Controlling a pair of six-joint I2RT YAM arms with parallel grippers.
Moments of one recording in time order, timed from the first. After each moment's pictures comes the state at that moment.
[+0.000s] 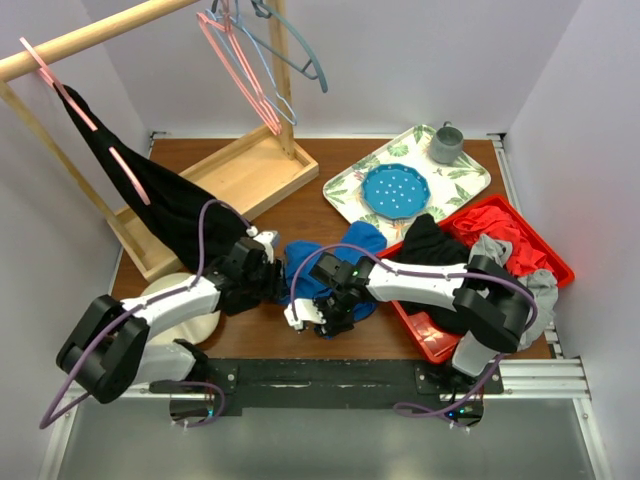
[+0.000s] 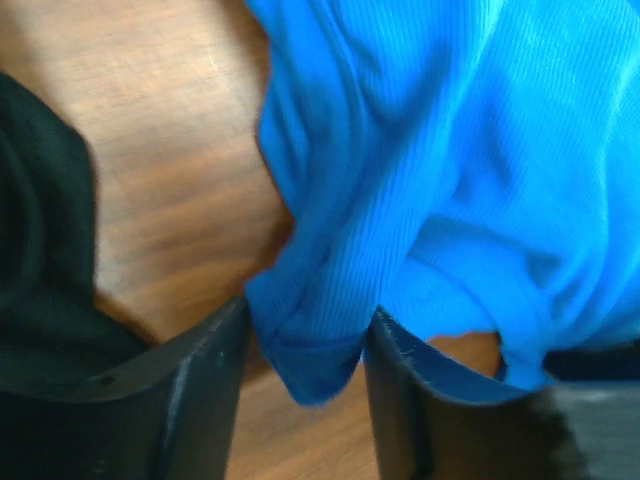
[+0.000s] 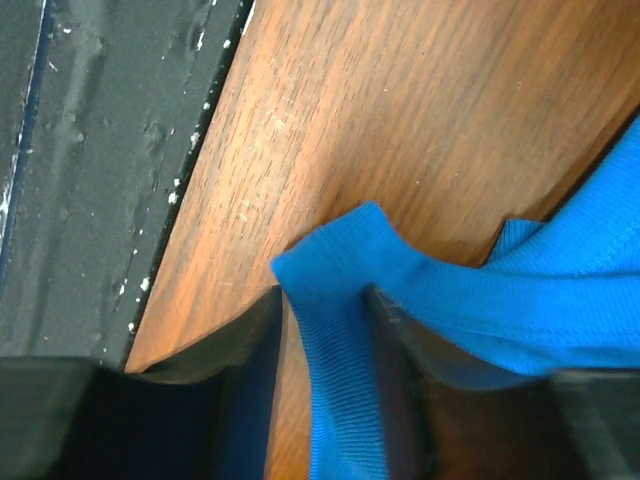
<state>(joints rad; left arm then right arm) -0.58 1.25 0.49 -0.12 0.11 -0.48 1.04 1.66 0.98 -0.60 -0.45 -0.87</state>
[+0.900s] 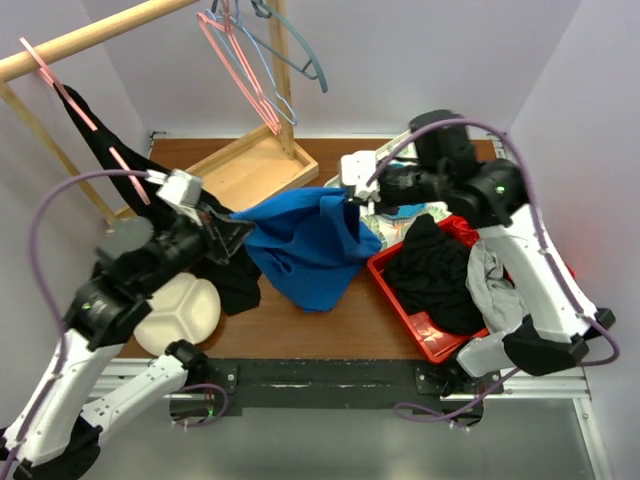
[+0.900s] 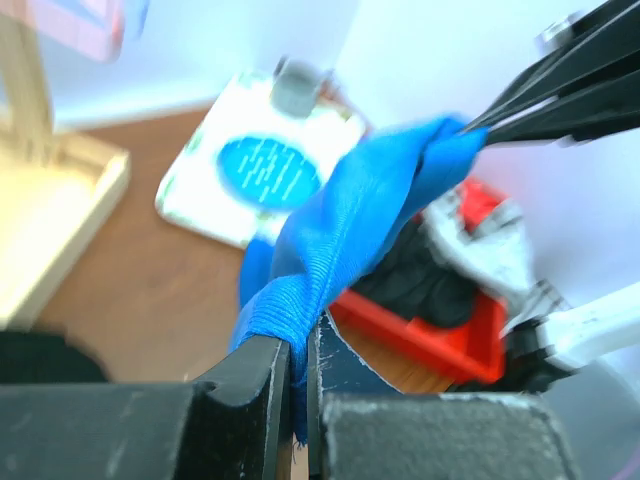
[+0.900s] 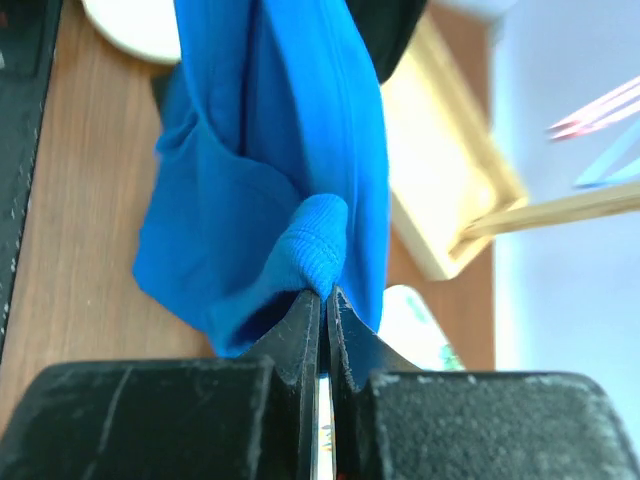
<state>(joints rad) -0.58 0.71 1.15 -0.58 0.13 -0.36 0.68 1.44 1.95 -1.12 -0.55 -0.87</state>
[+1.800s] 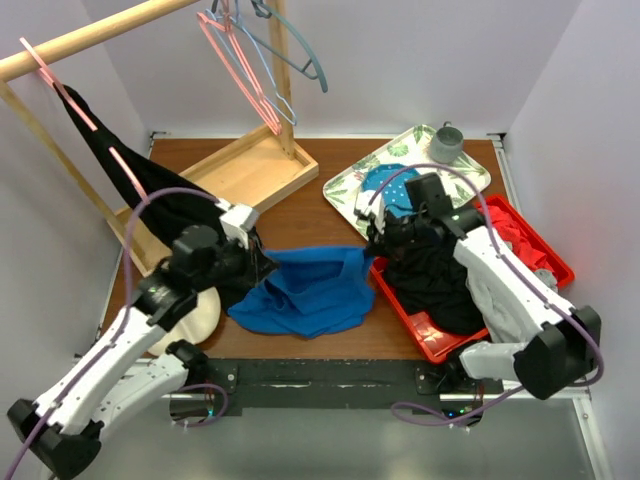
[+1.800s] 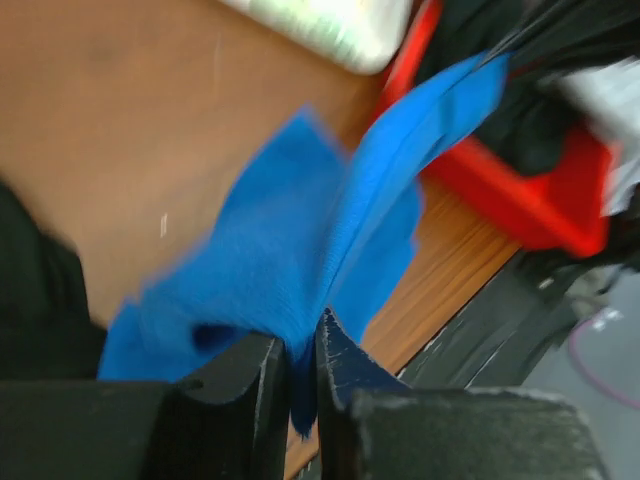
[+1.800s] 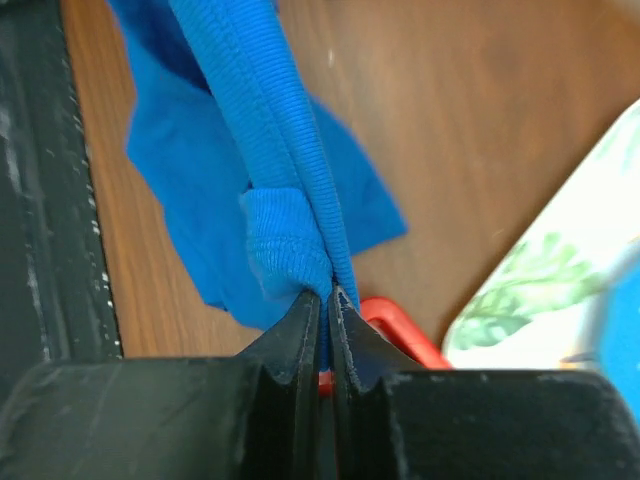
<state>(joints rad) -0.58 0.74 0.79 -0.47 0.25 -0.35 0.45 1.28 1.15 -0.77 -0.67 -0.64</state>
